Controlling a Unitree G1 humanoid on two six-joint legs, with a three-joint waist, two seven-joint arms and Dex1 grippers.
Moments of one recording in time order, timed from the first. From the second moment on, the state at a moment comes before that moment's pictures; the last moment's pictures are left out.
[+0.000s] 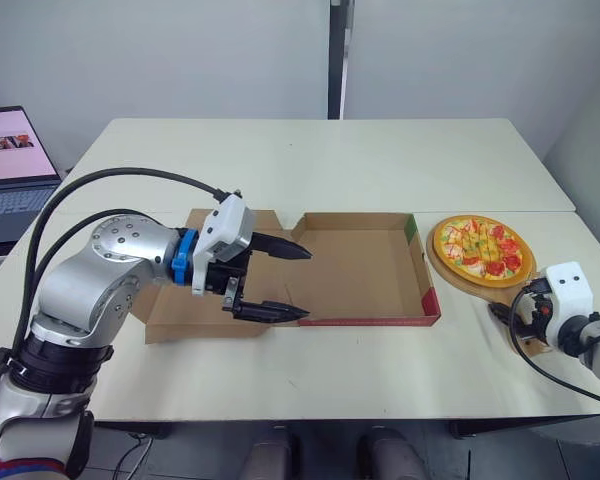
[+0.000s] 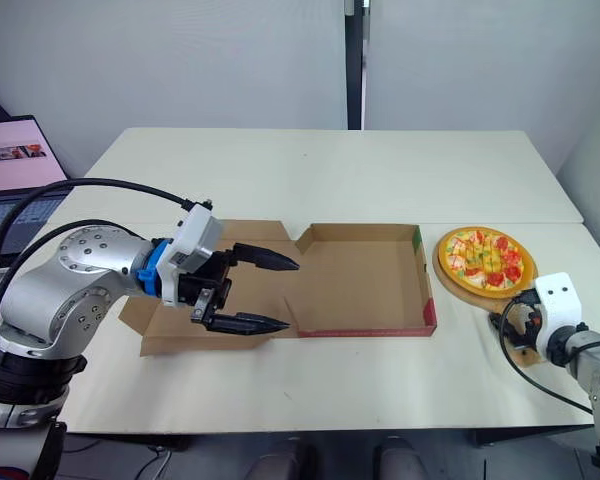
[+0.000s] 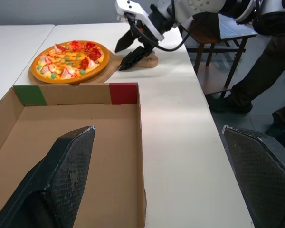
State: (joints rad) left arm -0.57 0.83 -0.07 -0.31 -0.65 0.60 -1.30; right arm -0.02 -0.70 -0.34 -0.23 0.30 0.89 0.48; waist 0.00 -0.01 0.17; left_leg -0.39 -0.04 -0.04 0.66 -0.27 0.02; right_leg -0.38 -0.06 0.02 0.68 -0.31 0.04
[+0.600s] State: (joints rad) left arm -0.62 0.81 -0.08 -0.29 -0.64 0.60 -1.29; right arm -0.05 -0.57 -0.44 -0.21 0.34 0.92 0.37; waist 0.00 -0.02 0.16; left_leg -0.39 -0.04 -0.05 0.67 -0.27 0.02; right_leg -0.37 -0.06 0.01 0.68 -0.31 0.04
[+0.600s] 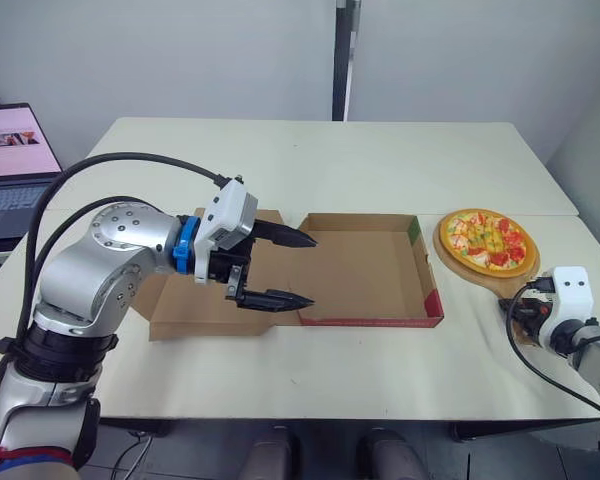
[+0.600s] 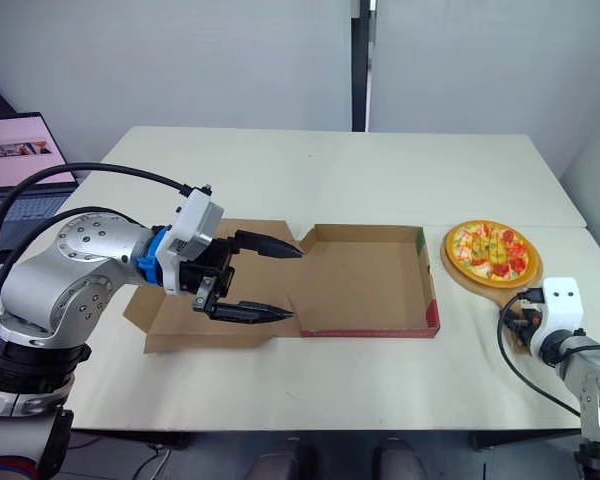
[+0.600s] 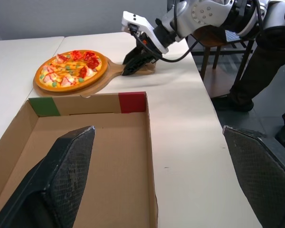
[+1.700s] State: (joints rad) left arm -0.48 0.98 0.07 -0.27 -0.65 0.65 -1.28; right arm -0.26 -0.98 -0.23 -0.34 0.43 0.87 0.74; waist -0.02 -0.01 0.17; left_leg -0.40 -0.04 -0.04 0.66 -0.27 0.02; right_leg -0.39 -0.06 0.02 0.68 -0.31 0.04
